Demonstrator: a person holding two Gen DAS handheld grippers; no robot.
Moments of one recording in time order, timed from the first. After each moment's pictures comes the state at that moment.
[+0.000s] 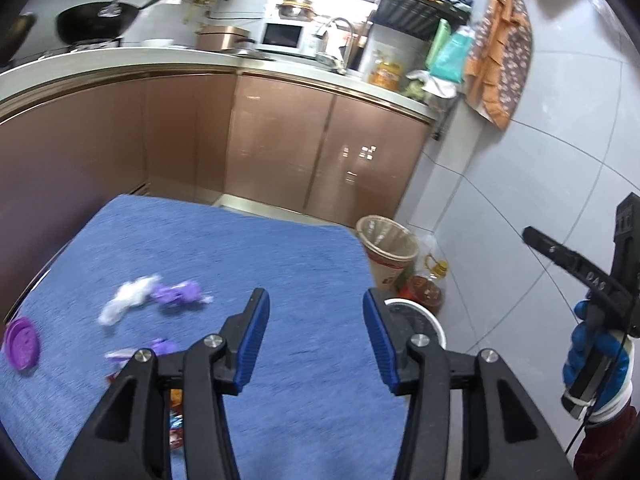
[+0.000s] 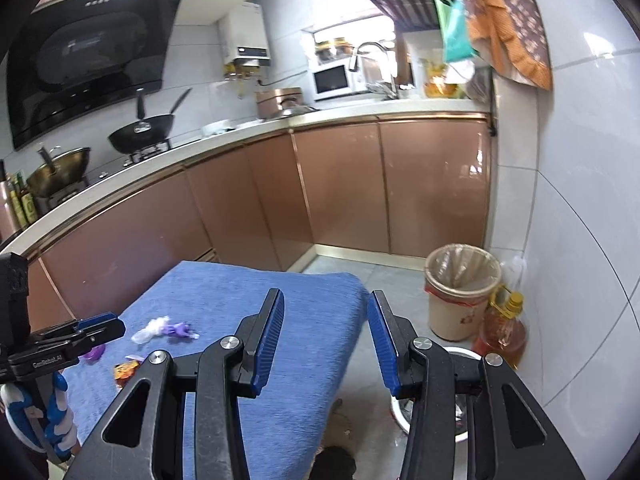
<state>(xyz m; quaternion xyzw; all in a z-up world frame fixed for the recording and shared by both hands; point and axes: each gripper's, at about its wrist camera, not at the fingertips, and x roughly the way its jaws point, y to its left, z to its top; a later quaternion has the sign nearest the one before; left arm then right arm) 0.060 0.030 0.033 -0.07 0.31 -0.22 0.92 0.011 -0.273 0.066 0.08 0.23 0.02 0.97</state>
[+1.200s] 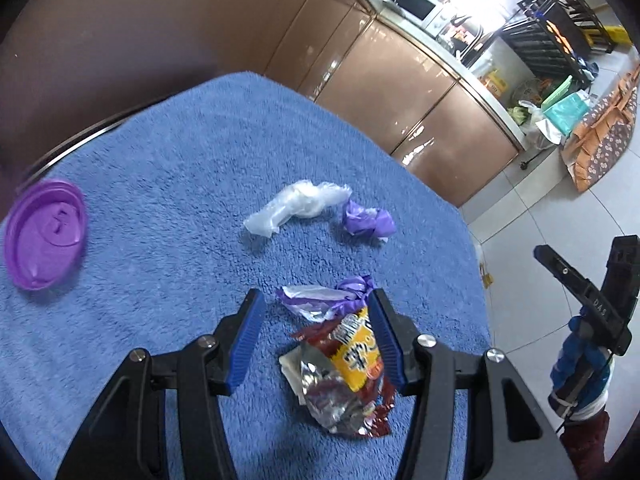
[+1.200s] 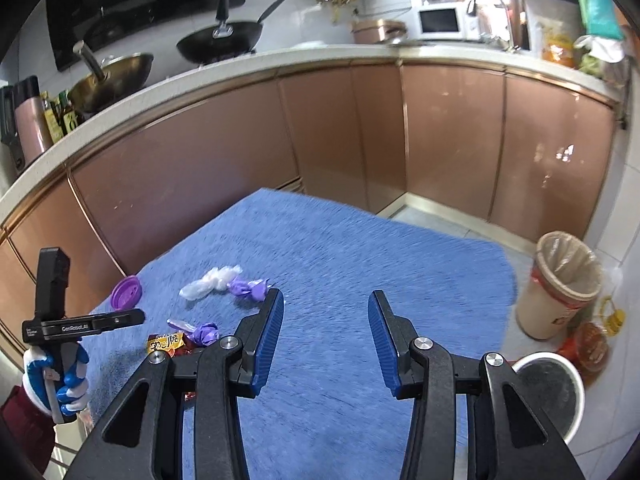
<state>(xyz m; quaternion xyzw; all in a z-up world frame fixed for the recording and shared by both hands) 0.136 0.216 -0.107 -0.21 0.44 -0.16 0.86 0.139 -0.117 -0.022 0.02 0.34 0.17 0.92</state>
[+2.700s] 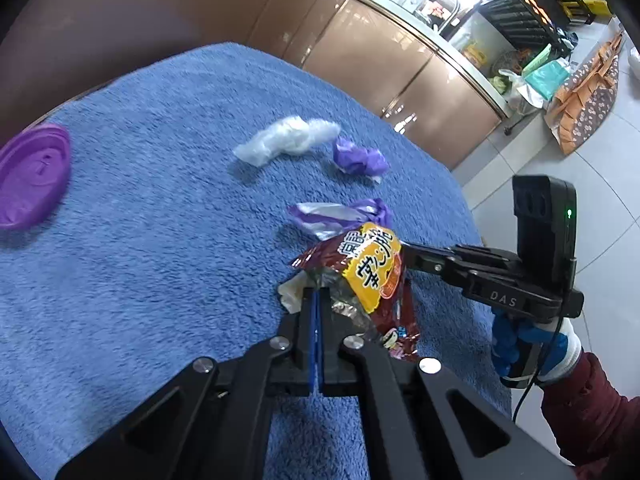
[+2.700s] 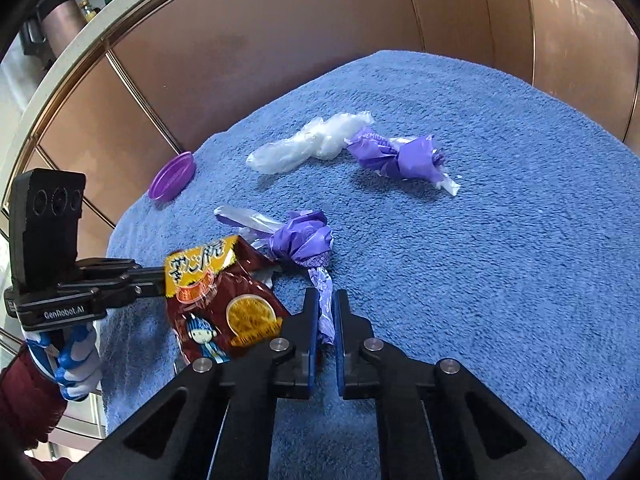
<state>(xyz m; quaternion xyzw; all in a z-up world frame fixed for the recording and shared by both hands) 0.091 0.210 -0.138 -0.19 0.44 -0.19 0.86 0.164 0.000 -0.146 -0.01 0.47 0.33 0.82</state>
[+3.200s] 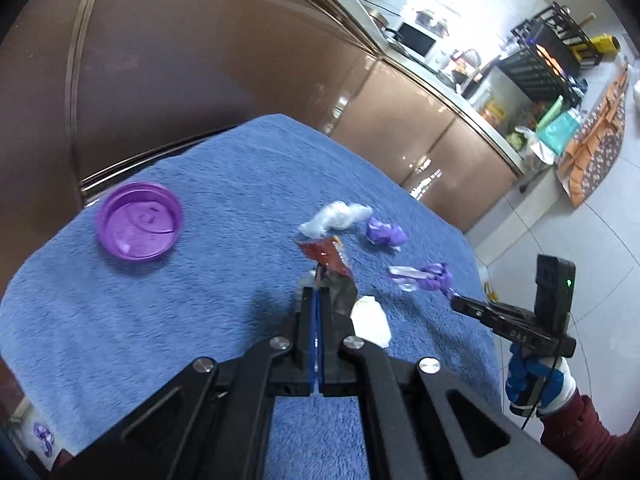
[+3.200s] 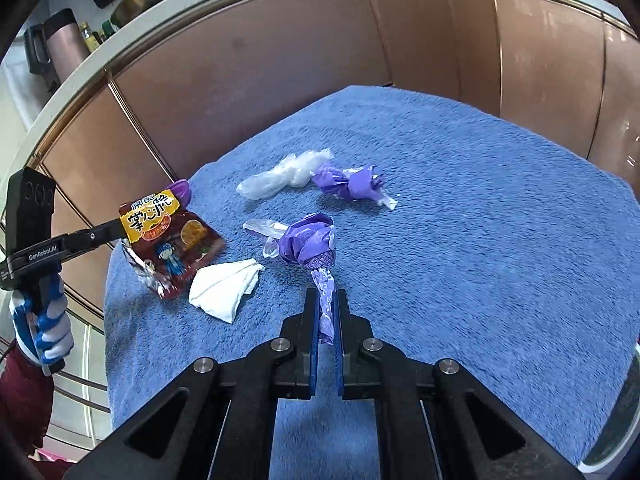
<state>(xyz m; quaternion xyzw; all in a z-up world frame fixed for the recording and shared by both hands) 0.050 0.276 -0.083 -0.22 0.37 -0.12 0.90 0.140 -0.051 -0.112 0.01 0.44 0.30 0.85</state>
